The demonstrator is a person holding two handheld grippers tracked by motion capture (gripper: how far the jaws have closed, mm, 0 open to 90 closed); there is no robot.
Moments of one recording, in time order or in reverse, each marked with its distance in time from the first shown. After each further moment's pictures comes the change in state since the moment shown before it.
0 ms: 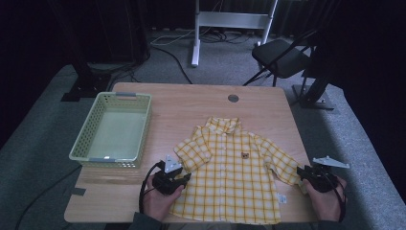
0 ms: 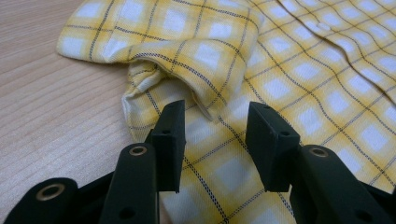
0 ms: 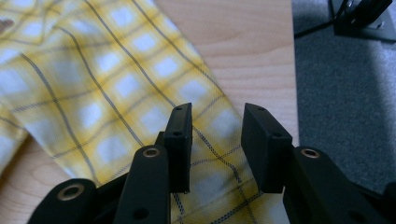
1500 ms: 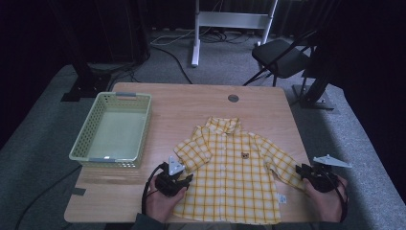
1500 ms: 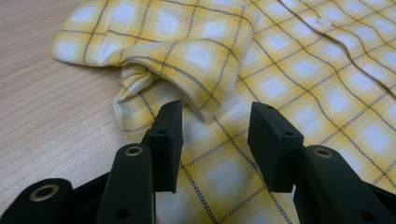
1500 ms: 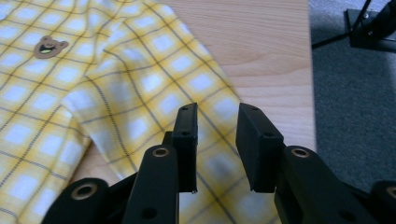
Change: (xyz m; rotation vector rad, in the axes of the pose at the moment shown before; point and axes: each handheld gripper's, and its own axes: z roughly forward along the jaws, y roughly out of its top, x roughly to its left) left arm -0.011 0.001 0.002 0.009 0.031 0.026; right arm 0.012 0.010 -0.017 -0.046 0.059 -0.019
